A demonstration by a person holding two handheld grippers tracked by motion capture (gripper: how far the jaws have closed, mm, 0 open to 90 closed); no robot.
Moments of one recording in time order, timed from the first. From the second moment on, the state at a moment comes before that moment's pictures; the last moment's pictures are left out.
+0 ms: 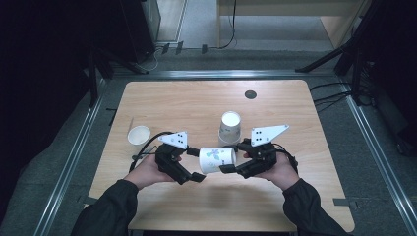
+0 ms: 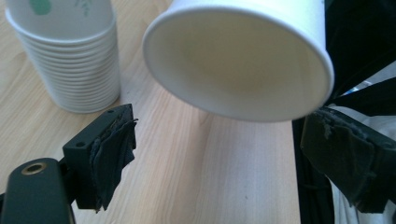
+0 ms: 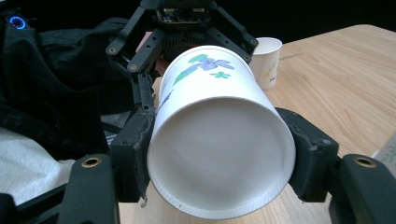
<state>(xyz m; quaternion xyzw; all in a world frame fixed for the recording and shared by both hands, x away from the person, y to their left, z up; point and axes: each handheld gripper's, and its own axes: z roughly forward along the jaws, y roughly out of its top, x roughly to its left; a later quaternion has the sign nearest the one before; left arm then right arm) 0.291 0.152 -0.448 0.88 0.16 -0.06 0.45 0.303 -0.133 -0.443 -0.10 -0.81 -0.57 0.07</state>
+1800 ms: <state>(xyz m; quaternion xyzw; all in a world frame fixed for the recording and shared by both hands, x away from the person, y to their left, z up) 0.286 0.150 -0.448 0.87 0.12 -0.05 0.48 0.299 -0.115 -0.449 -0.09 -0.82 -0.56 0.10</state>
